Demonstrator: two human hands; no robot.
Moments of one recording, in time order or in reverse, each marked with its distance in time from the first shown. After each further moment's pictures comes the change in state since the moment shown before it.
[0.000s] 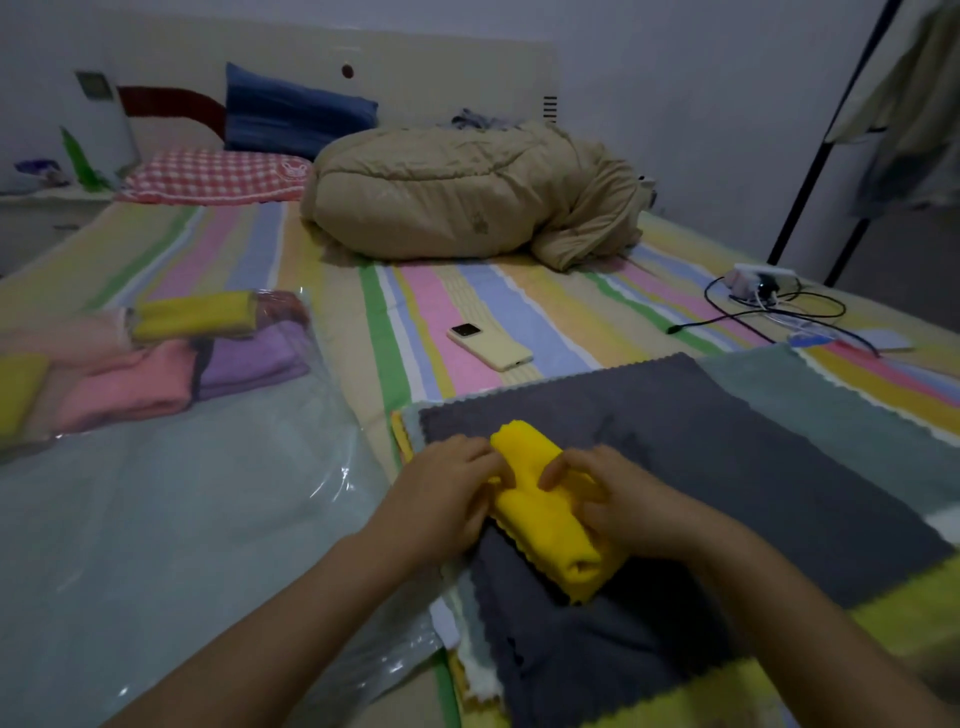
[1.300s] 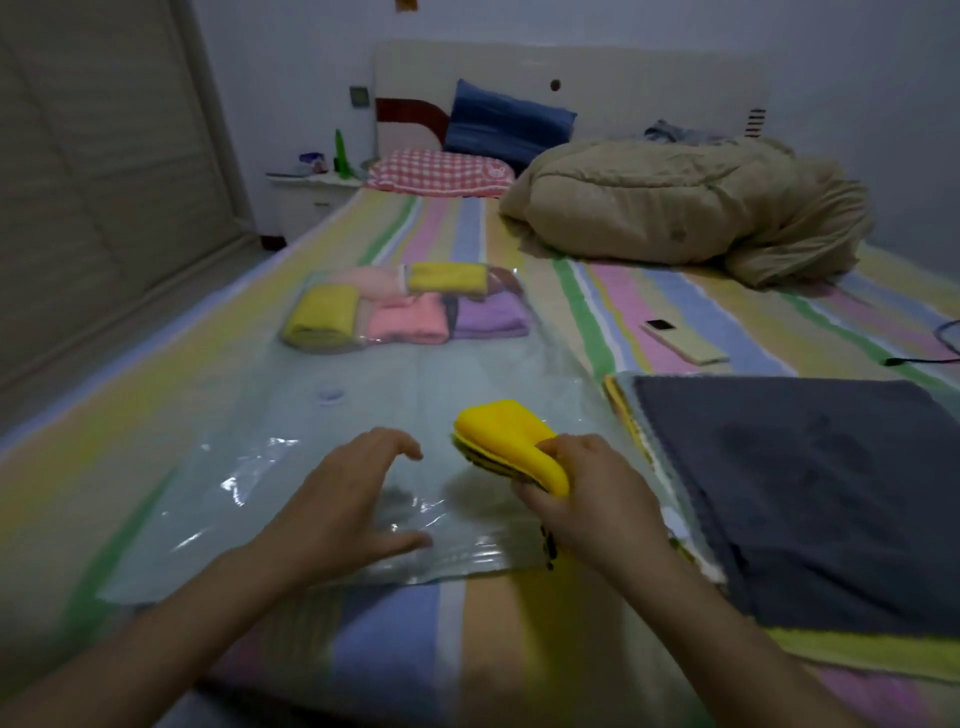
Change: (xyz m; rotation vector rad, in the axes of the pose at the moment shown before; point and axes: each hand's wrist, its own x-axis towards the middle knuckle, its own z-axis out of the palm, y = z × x) left_hand -0.287 -0.033 -0.148 0.138 0.100 -0.453; right_hand -0.044 -0.196 0.140 -0.101 0.378 -0.257
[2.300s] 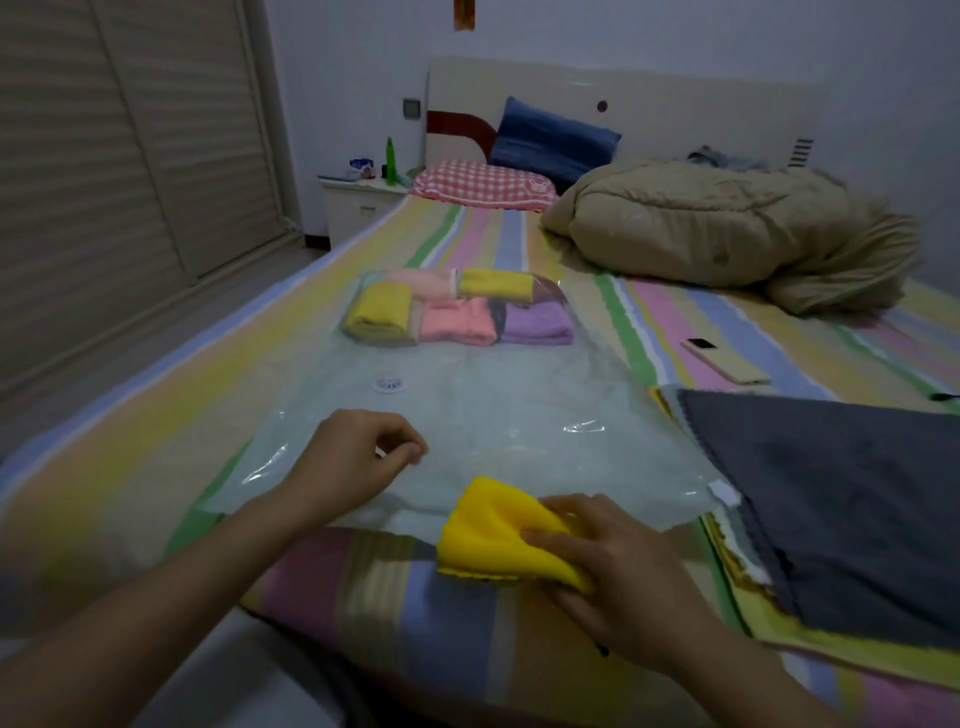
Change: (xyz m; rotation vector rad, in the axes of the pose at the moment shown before) left_hand -0.018 -0.016 -0.048 -0.201 0.097 -0.309; right_hand -0.055 -0.003 0.017 -0.142 -0.039 -0.641
